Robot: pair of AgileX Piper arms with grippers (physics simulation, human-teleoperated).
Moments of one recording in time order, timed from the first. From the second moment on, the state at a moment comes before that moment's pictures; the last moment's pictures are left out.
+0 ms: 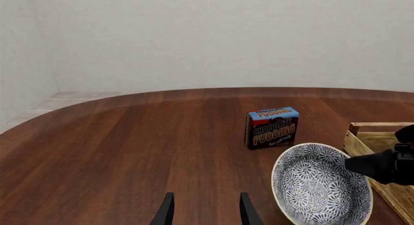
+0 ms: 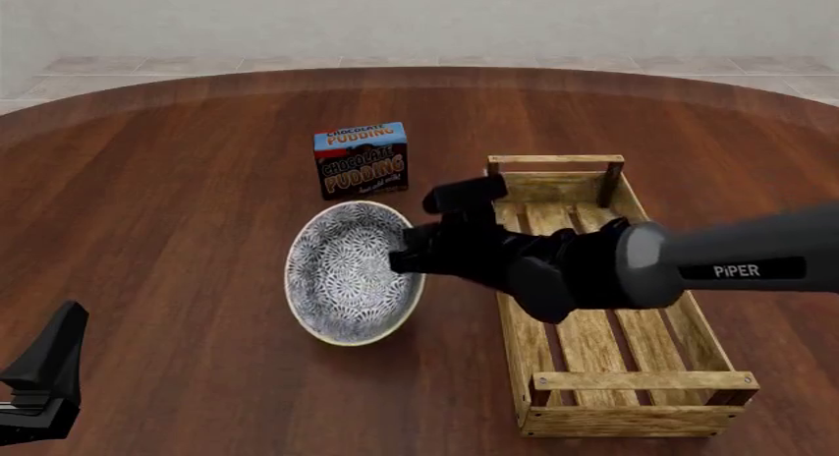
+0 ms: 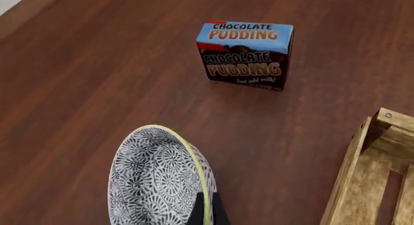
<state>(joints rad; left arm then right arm) 0.00 0.00 0.00 0.00 0.00 0.68 1.81 -0.92 -0.33 0.22</state>
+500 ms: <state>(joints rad) 0.00 0.00 0.00 0.00 0.00 0.72 1.76 -0.85 -0.34 0.27</state>
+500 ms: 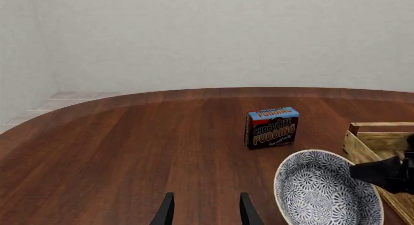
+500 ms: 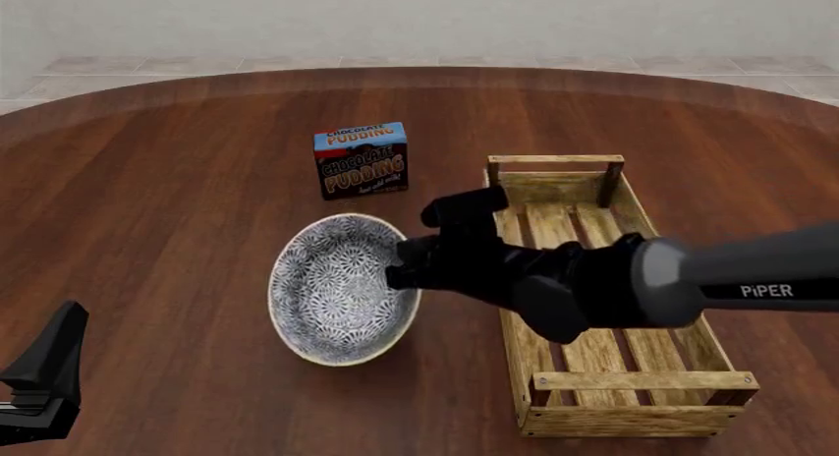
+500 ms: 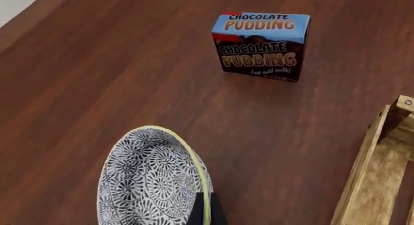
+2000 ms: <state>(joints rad) 0.00 0.00 0.00 0.00 0.00 0.78 1.47 -0.77 -0.28 0.25</state>
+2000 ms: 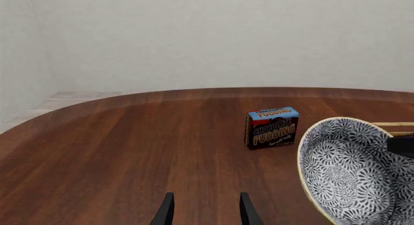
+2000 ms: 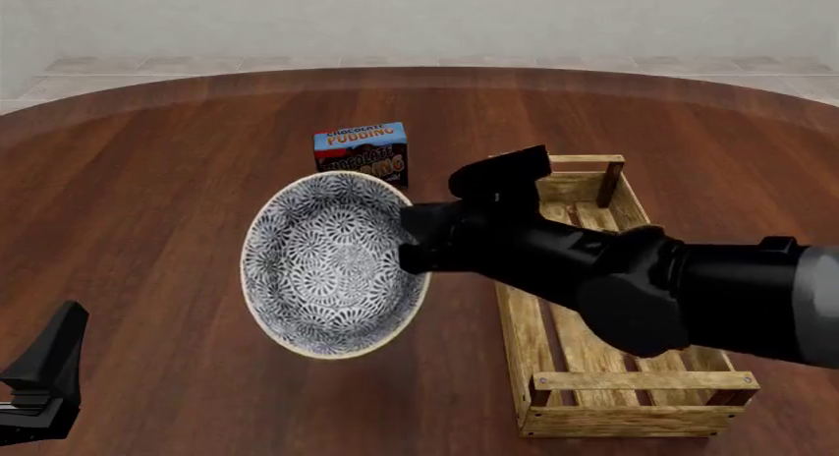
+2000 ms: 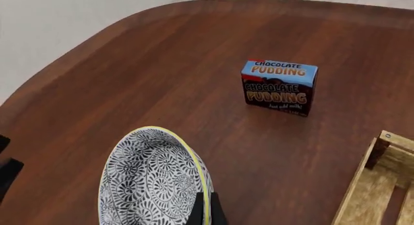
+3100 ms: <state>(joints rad) 0.00 0.00 0.00 0.00 0.00 0.66 1.07 -0.77 -0.14 0.14</state>
